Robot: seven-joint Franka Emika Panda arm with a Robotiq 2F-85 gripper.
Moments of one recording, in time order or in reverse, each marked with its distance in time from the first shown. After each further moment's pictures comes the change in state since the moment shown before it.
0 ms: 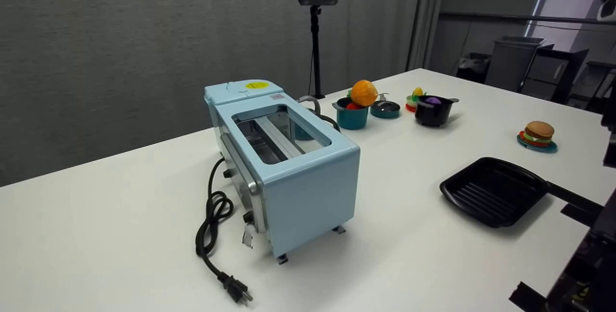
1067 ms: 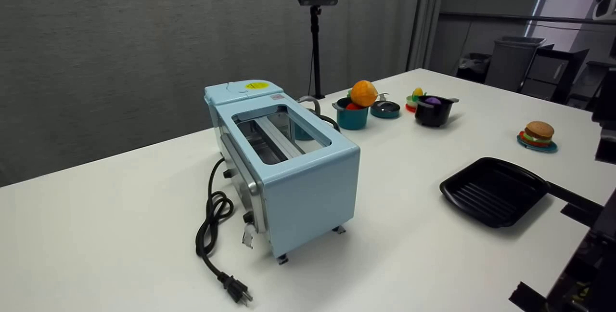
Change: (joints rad) arm -0.026 0.025 -0.001 0.019 -0.010 0.000 0.000
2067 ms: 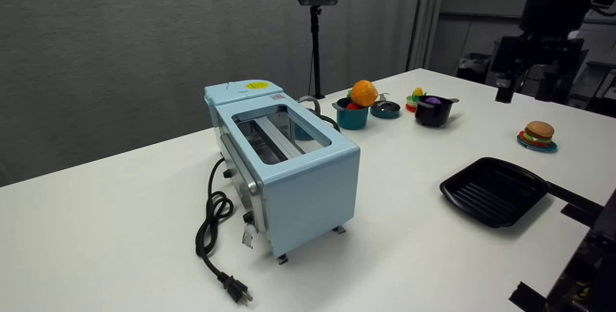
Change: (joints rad) arm -0.120 0.361 -0.068 0.286 -0.138 0.172 -0.007
